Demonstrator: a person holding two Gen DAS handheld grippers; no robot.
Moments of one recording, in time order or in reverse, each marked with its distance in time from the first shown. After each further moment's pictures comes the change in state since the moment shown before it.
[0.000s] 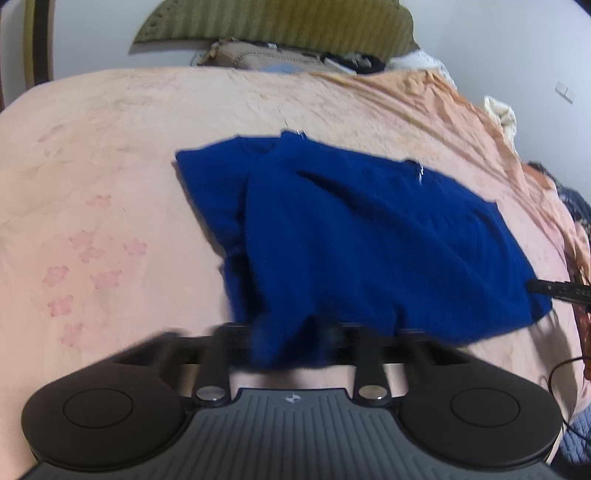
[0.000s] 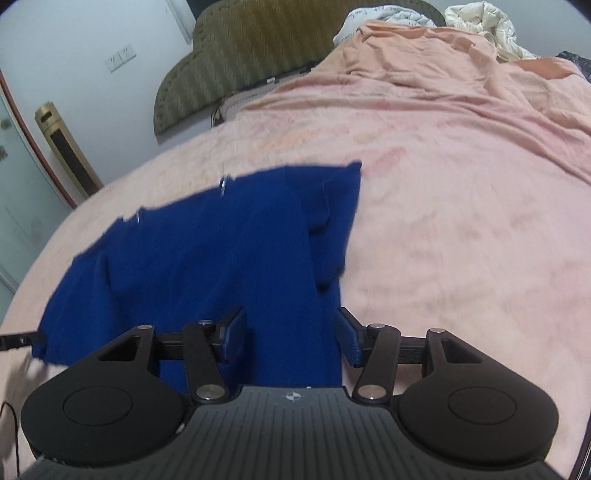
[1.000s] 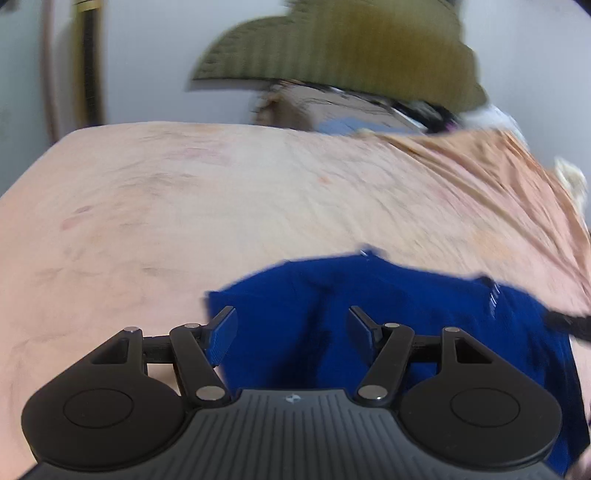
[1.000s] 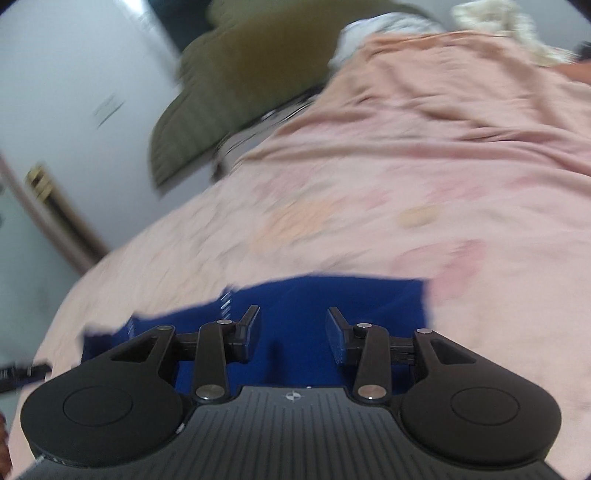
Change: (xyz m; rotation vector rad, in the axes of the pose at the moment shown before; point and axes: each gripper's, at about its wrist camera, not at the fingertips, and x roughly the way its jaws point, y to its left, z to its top) left arm 0.042 -0.001 0.117 -0.056 -0.117 0.197; right arm 0.105 0.005 0.110 0.093 -0.085 0.081
